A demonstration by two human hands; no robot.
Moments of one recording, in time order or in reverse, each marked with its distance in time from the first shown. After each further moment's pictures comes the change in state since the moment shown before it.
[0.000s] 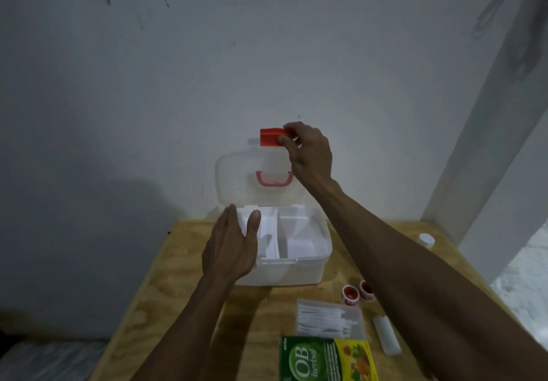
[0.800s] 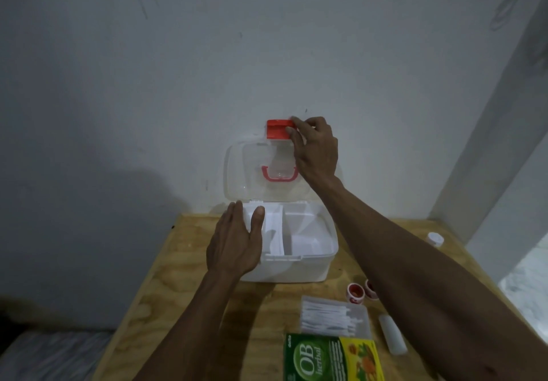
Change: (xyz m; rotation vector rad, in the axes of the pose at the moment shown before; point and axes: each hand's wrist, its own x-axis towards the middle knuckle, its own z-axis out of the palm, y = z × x) left_hand -0.004 0.000 -0.003 -0.003 -0.007 0.003; right_hand 0.001 0.017 0.016 -0.101 0.071 -0.019
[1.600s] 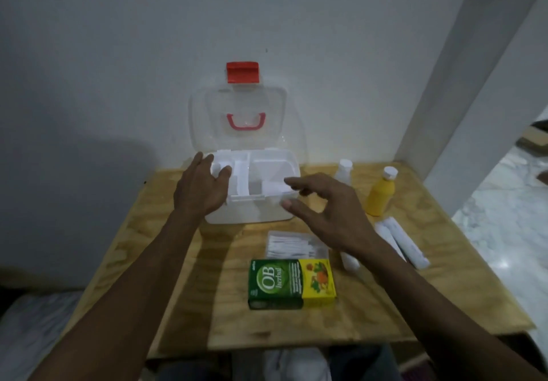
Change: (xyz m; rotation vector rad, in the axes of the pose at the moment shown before) left_hand 0.005 0.001 -0.003 0.139 0.002 0.080; right_hand -0.184 0.011 -0.163 0.346 -0.436 0.081
